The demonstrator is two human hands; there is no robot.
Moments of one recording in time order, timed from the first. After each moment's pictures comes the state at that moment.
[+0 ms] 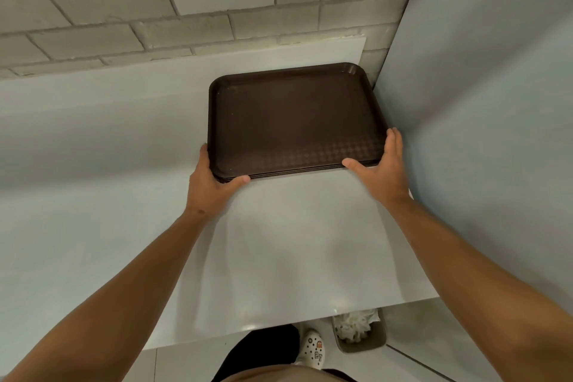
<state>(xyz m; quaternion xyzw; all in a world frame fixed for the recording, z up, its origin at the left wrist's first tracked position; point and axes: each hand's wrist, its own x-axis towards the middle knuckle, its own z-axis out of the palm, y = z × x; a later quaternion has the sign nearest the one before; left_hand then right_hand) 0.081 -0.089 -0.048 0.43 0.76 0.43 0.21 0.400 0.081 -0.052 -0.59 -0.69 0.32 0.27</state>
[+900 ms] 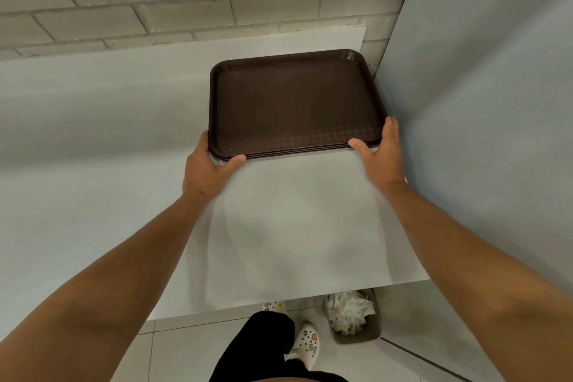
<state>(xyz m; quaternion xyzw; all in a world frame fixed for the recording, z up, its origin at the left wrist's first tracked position) 0.083 -0.091 -0.060 0.42 0.78 0.43 0.15 0.406 0.087 -0.061 -0.58 -0.69 0.33 0.29</state>
